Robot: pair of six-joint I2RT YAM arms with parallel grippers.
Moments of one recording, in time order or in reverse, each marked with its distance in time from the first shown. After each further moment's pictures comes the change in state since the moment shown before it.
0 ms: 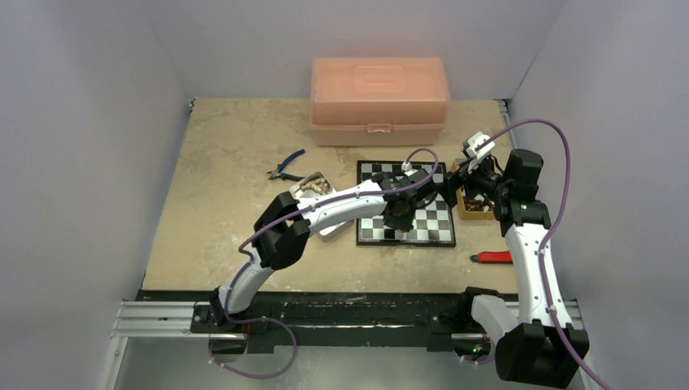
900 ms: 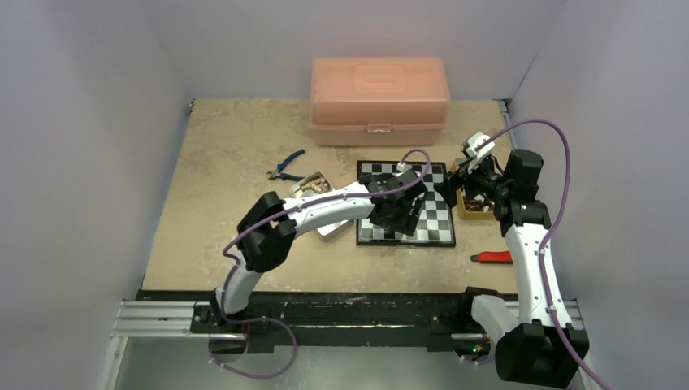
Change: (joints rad) left arm 0.010 -0.075 -0.116 0.092 0.041 0.053; right arm 0.000 0.000 0.000 0.000 0.000 -0.001
